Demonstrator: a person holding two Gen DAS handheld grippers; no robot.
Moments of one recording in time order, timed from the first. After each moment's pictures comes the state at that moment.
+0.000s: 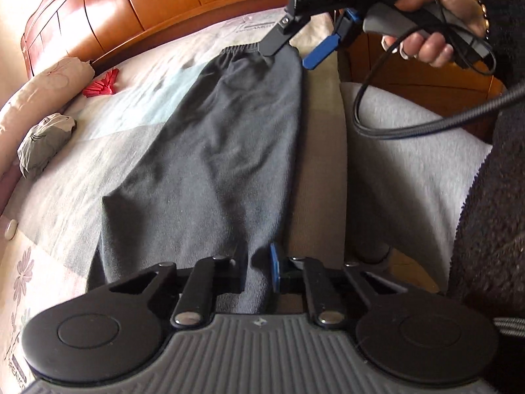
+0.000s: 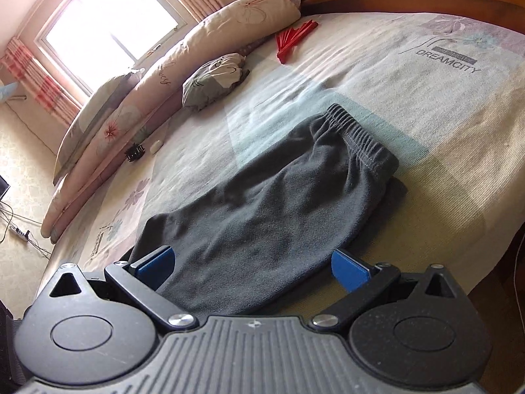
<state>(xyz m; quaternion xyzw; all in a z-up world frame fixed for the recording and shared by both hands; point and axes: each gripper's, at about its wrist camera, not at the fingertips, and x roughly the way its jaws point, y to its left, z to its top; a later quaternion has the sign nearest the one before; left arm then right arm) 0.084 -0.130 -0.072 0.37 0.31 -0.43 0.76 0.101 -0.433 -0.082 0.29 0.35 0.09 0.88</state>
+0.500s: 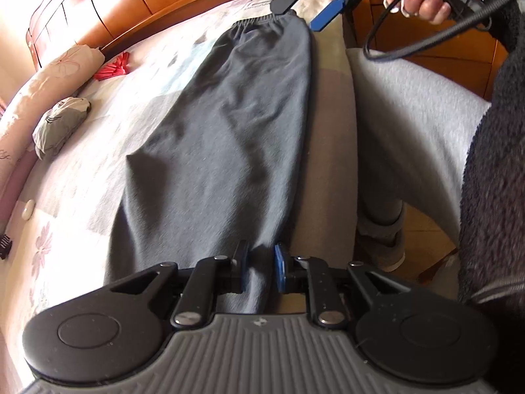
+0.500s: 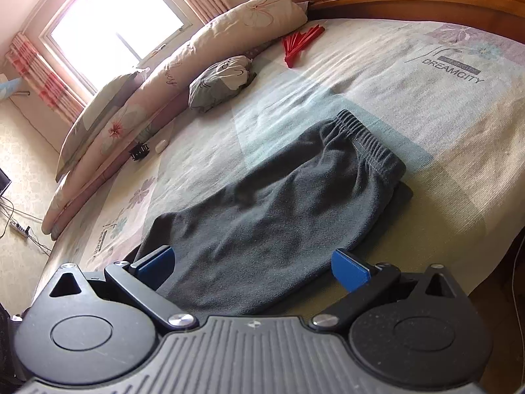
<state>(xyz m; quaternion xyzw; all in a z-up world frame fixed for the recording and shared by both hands) 0.078 -0.091 -0.071 0.41 0.31 -0.40 0.75 0.095 -0.427 -0.071 0.28 0.35 0.09 0.89</state>
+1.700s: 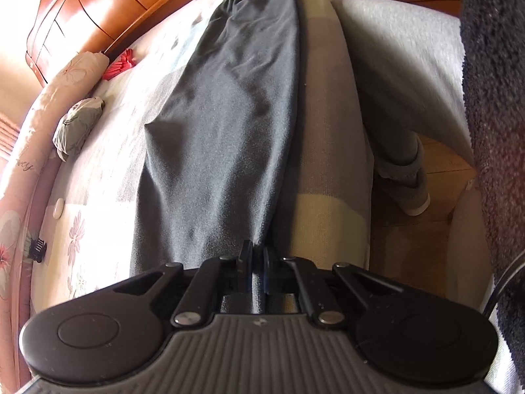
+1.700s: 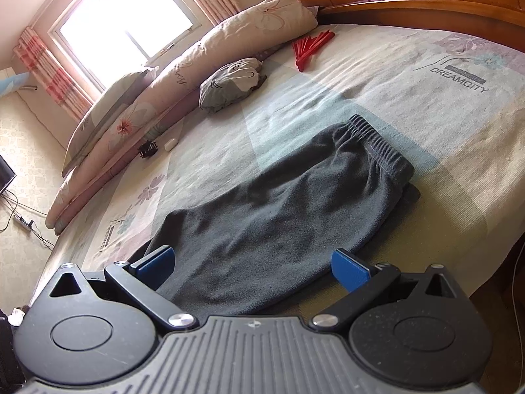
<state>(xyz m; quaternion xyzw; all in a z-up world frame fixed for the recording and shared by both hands) 0.054 -0.057 -0.081 0.49 0.29 -0.37 0.73 0.085 -0.419 -0.062 0.27 0.34 0.10 0.89</state>
